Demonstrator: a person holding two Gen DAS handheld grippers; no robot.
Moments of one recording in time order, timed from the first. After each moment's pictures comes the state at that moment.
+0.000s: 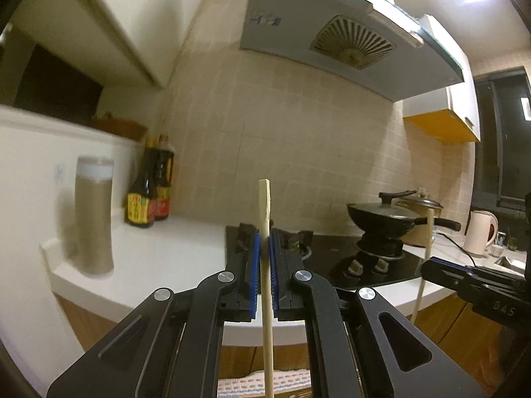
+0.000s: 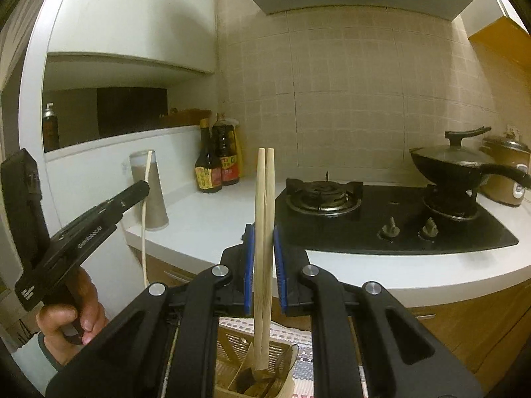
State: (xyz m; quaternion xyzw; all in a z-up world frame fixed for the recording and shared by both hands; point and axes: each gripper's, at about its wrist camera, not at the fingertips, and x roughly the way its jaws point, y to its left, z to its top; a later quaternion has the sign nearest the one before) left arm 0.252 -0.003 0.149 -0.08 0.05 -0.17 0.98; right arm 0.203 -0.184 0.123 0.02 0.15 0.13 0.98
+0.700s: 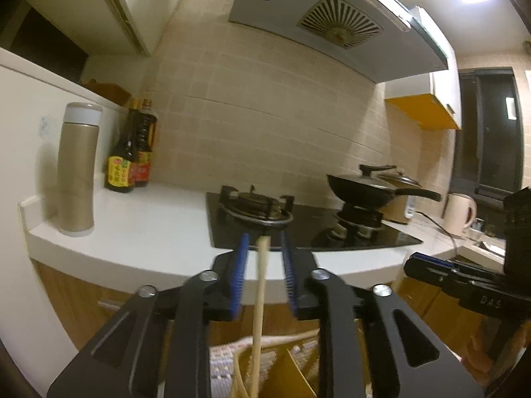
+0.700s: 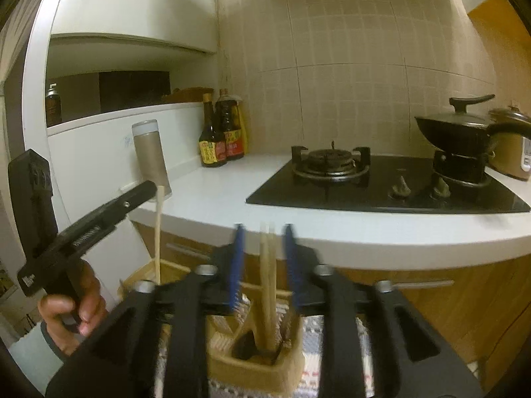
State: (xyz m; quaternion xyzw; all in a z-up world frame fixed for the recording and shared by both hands) left arm 0.246 0.014 0.100 -0.09 0.09 -0.24 0.96; right arm 0.190 -0.187 0.073 0.03 0.18 0.14 0.97
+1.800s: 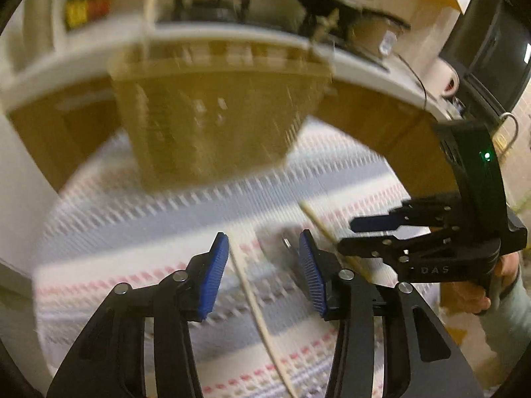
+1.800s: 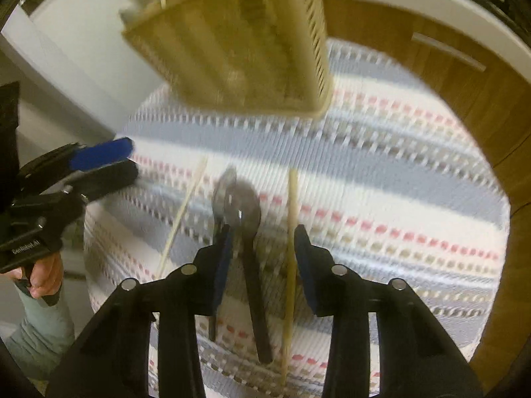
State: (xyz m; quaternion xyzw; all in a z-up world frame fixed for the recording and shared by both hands) left arm 0.148 -0.039 0.004 0.00 0.48 -0.30 0.83; right arm 0.115 -0.198 -0.052 0.02 0.58 0.19 0.79
